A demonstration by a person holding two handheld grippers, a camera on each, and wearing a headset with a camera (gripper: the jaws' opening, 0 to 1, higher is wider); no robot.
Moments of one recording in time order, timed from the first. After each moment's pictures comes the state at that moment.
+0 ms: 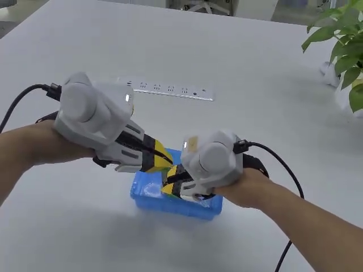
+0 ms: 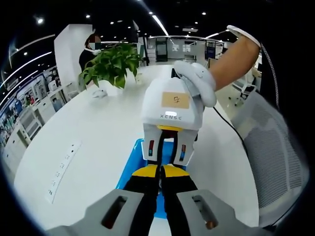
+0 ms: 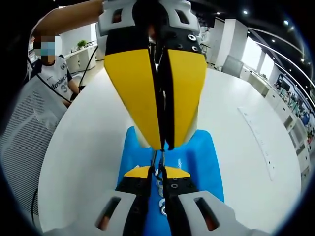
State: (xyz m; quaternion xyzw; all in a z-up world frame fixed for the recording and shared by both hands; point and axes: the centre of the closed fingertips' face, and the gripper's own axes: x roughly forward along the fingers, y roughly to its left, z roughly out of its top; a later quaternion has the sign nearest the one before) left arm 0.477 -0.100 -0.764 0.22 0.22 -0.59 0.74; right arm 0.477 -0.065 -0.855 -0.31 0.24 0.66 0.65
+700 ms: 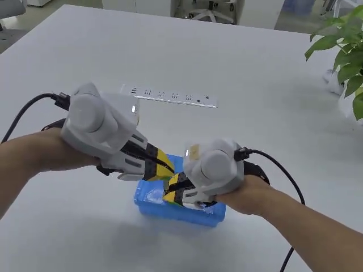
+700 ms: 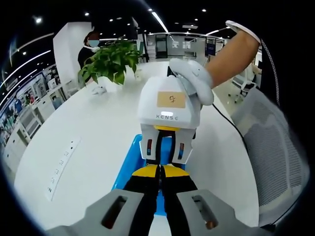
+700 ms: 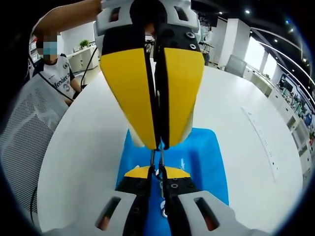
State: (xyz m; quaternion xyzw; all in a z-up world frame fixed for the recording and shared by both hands) left arm 0.475 -0.096 -0.775 0.23 0.23 -0.59 0.74; right arm 0.476 -0.062 -0.865 -0.31 0.24 0.67 0.63
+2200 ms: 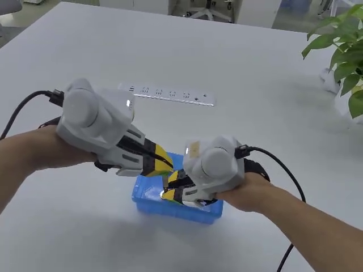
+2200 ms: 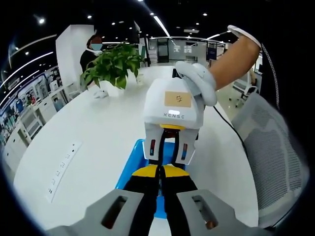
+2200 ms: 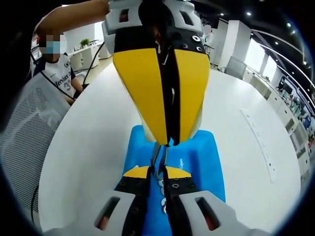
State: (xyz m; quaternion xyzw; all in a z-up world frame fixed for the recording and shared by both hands) left arm 0.475 -0.099 -0.763 0.21 0.22 -0.59 0.75; right arm 0.472 -0.068 -0.853 -0.31 0.23 0.66 0.64
